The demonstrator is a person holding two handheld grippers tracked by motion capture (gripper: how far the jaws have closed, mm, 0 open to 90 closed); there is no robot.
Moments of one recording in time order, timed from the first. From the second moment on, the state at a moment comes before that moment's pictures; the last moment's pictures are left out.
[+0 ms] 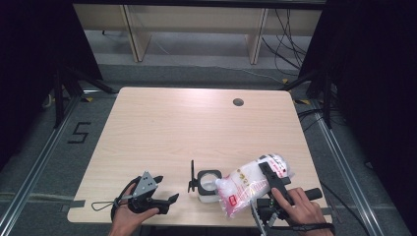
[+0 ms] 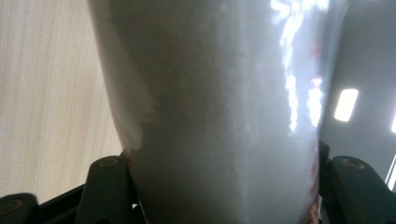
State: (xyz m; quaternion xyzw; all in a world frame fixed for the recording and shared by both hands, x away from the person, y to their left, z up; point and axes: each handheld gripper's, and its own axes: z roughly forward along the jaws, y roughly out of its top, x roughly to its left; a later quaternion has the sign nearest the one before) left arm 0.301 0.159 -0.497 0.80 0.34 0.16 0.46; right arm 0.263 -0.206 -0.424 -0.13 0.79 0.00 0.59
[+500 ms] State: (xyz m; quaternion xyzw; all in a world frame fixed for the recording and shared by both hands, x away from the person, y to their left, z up) left arm 0.302 0.159 -0.497 0.80 0.34 0.16 0.46; right arm 0.263 -0.206 -0.425 -0.14 0.79 0.00 0.59
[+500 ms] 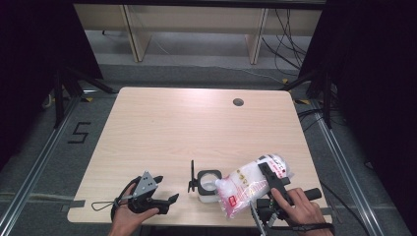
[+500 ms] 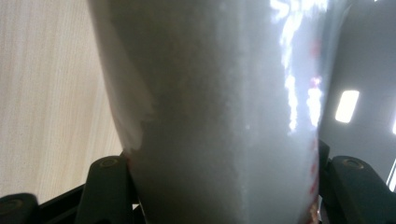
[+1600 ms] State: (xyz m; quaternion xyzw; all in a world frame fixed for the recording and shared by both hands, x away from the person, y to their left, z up) left arm 0.302 0.160 -0.496 0.81 0.33 0.17 0.46; right arm 0.260 -0.199 -0.426 -0.16 0.79 -0.03 0.59
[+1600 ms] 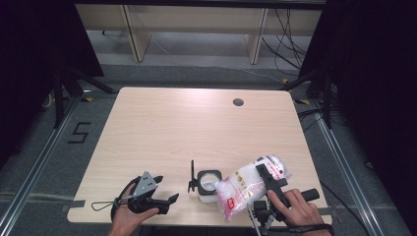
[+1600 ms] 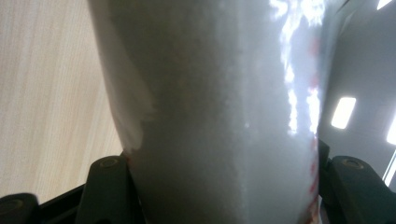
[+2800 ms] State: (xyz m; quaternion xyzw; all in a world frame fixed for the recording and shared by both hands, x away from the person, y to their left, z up) left arm 0.302 0.159 -0.496 0.80 0.34 0.16 0.46; right arm 0.264 -0.208 -0.429 -0.14 0.80 0.00 0.59
